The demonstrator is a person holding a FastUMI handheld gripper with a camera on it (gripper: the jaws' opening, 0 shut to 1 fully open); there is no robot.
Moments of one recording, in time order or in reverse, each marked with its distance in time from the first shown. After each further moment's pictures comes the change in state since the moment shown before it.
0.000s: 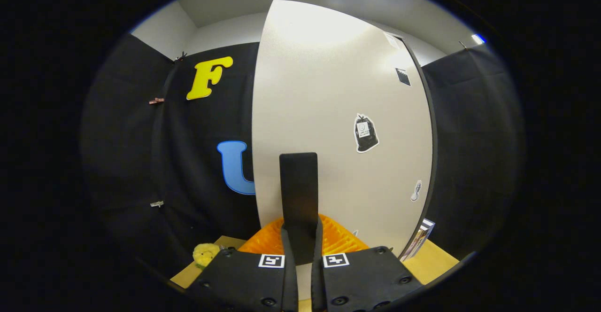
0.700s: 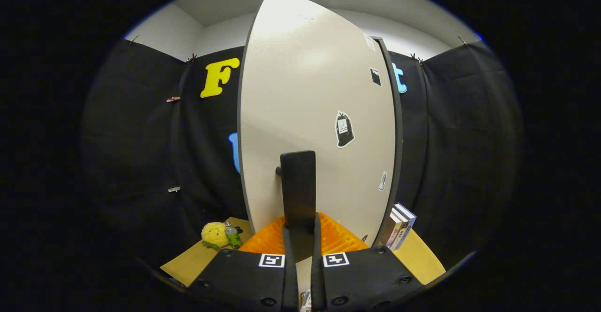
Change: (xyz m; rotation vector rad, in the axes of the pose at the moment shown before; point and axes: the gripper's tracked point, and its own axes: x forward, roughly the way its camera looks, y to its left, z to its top) arm -0.088 -0.070 0.004 -0.004 0.060 0.076
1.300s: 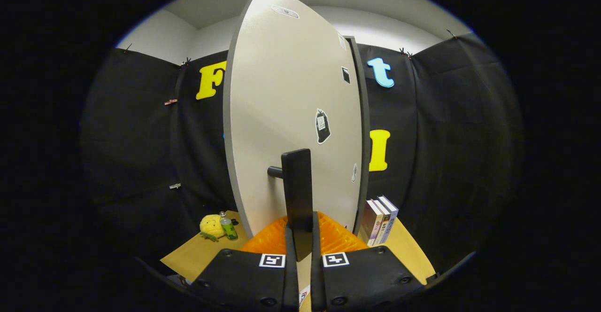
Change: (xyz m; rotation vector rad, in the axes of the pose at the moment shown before) arm -0.045 -0.065 0.000 0.030 0.034 -0.013
